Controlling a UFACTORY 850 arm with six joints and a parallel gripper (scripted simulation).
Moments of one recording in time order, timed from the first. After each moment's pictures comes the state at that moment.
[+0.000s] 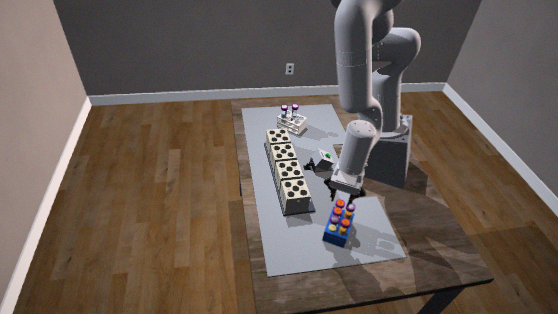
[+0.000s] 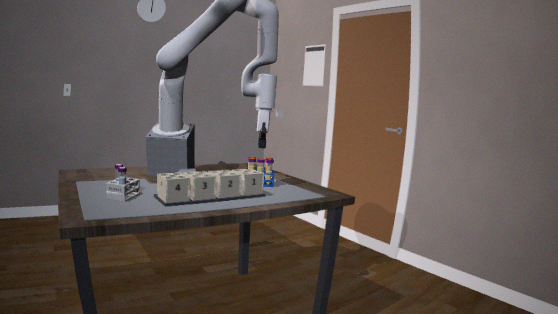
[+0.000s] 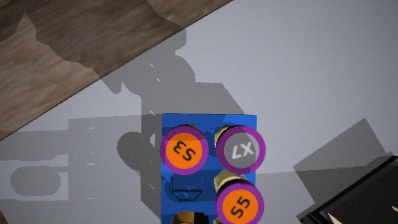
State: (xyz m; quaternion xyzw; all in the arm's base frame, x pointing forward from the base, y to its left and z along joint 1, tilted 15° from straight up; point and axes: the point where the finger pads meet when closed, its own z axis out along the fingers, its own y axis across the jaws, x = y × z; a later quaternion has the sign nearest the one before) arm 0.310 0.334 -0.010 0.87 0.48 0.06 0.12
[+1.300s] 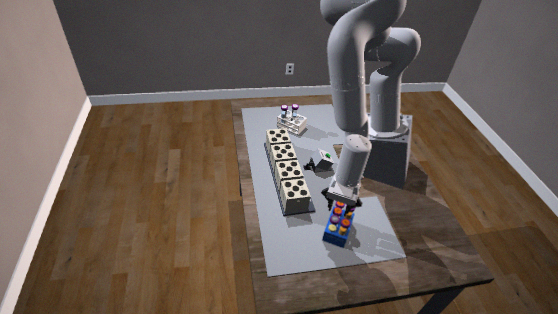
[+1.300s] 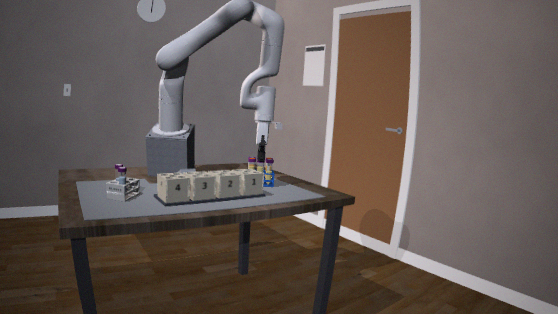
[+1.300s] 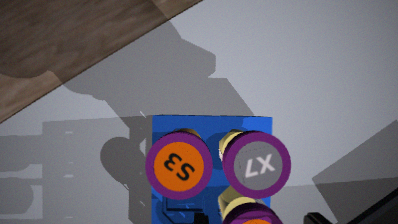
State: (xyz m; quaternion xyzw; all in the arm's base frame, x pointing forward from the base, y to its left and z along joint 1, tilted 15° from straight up) arm 0.323 0.326 -0.064 0.87 0.48 0.06 0.12
